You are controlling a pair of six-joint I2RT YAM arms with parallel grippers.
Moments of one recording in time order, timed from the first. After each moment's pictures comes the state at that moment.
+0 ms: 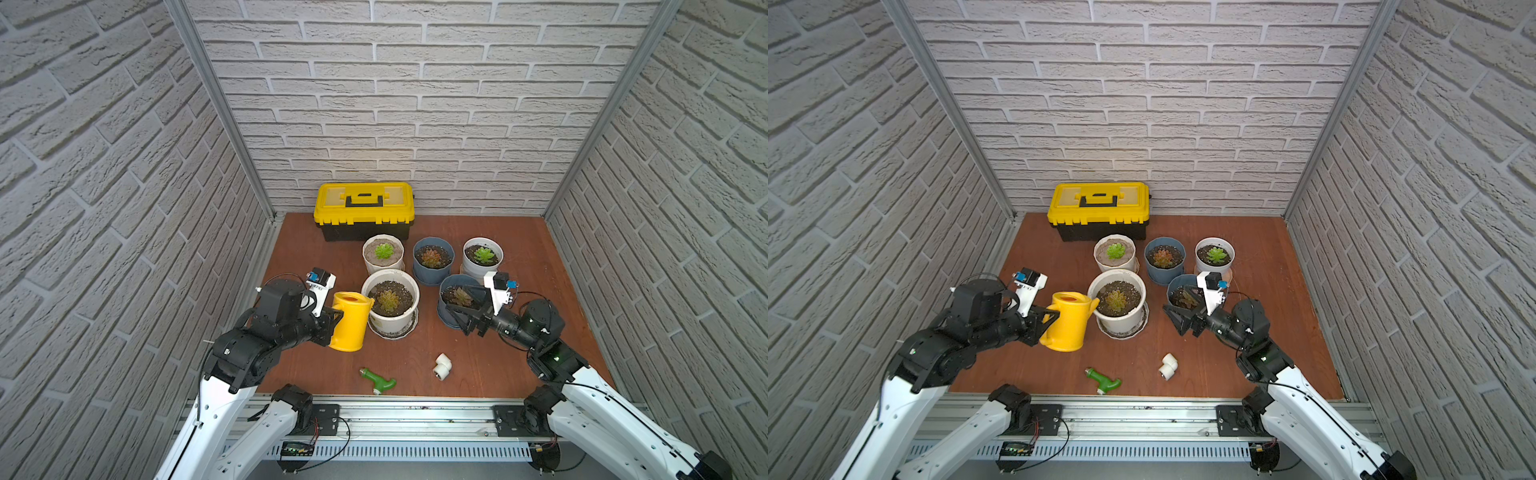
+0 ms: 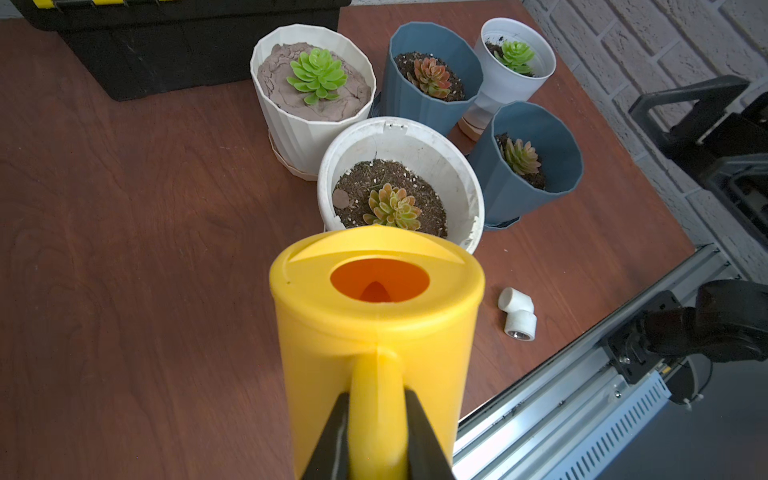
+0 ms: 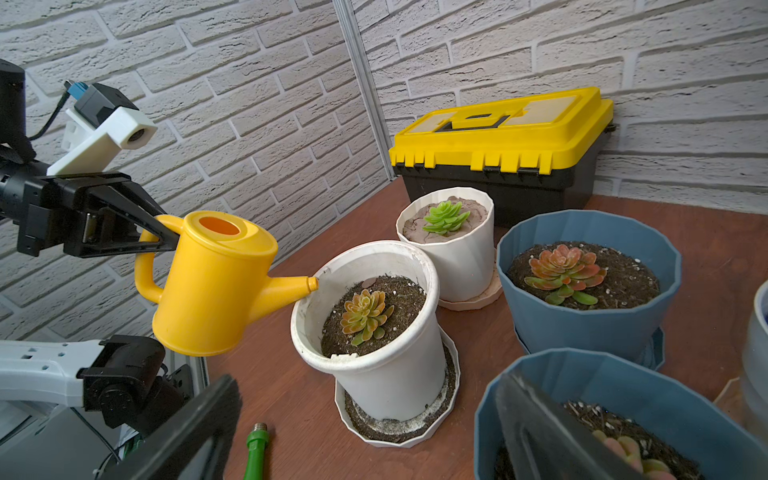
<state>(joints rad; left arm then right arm) -0.32 0.73 1.08 -1.11 0.21 -0.14 0.45 0.69 0.42 0.16 -0.40 0.33</state>
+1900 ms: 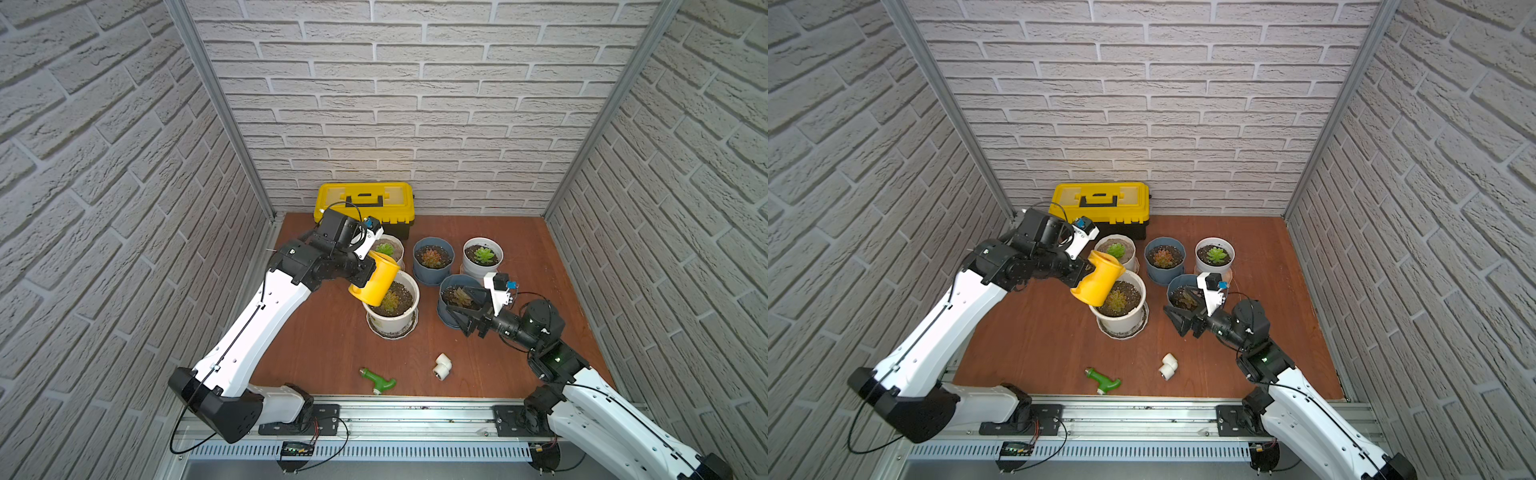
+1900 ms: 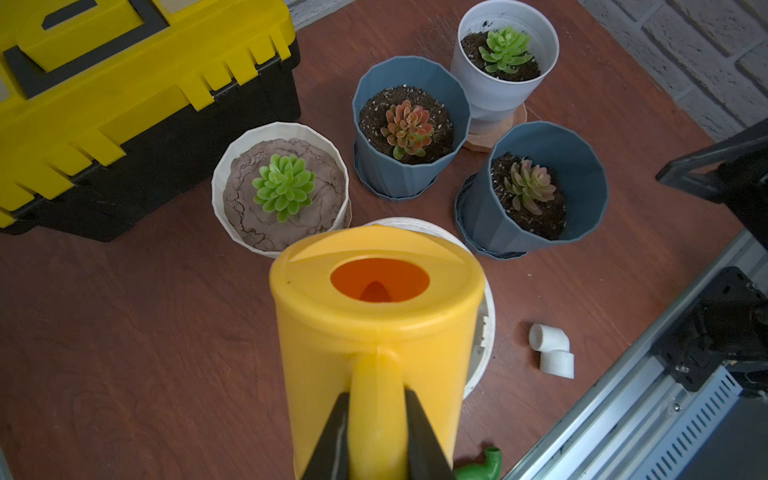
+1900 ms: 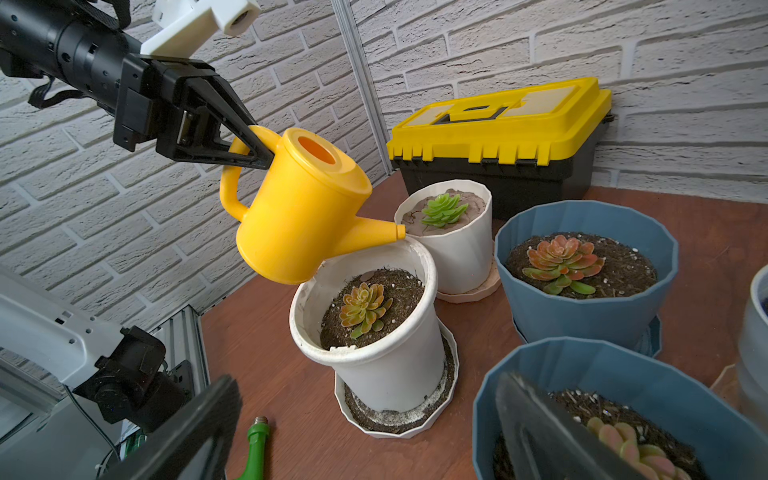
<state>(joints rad) -0.44 1.33 1.56 -1.11 0.15 0.05 0.45 0.68 0.42 0.13 -0.40 0.33</state>
